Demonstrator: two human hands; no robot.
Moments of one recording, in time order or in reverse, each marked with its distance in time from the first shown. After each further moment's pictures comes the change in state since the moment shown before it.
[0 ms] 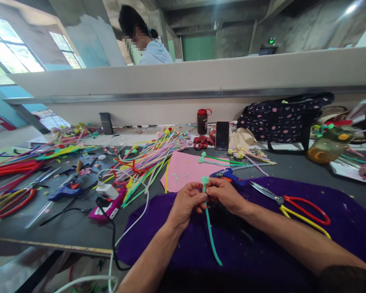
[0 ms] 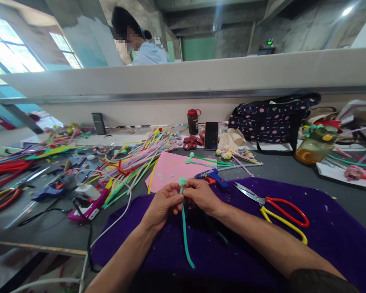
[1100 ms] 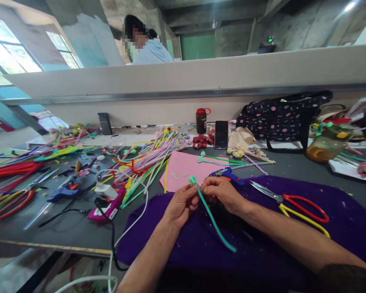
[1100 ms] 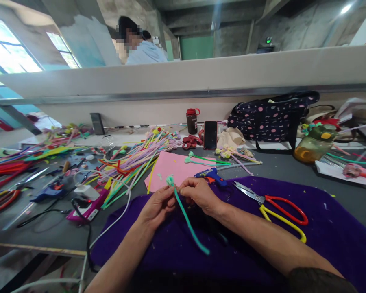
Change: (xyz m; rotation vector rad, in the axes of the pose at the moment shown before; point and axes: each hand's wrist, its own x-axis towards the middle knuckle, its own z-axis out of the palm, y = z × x) left_hand 0.006 0.005 -0.007 -0.274 -0.043 -0.147; right_hand -0.001 -0.004 0.002 0.016 0.027 0.027
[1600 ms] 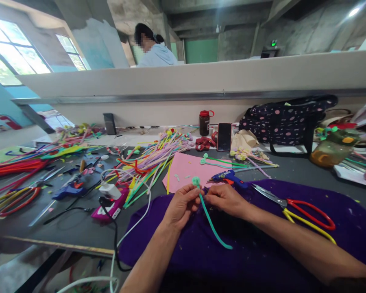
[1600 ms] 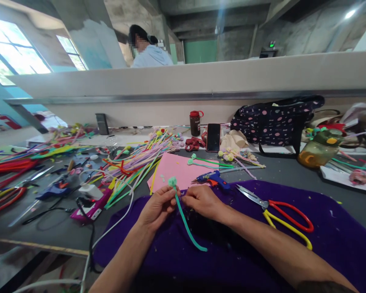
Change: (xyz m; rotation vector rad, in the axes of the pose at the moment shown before) left_hand -0.009 0.008 0.002 0.016 0.084 0.072; right_hand -0.005 0.001 -0.009 -0.560 -0.147 -0.207
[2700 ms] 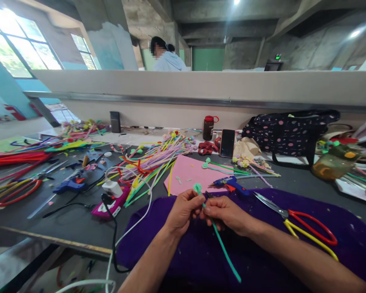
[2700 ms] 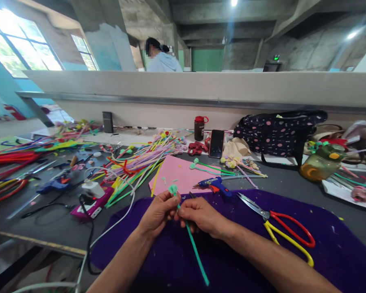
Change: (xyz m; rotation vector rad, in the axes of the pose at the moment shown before) left_hand -0.007 -0.006 -0.002 0.113 -0.021 0.060; right_hand -0.011 -0.013 0.016 0.519 -0.219 0.268
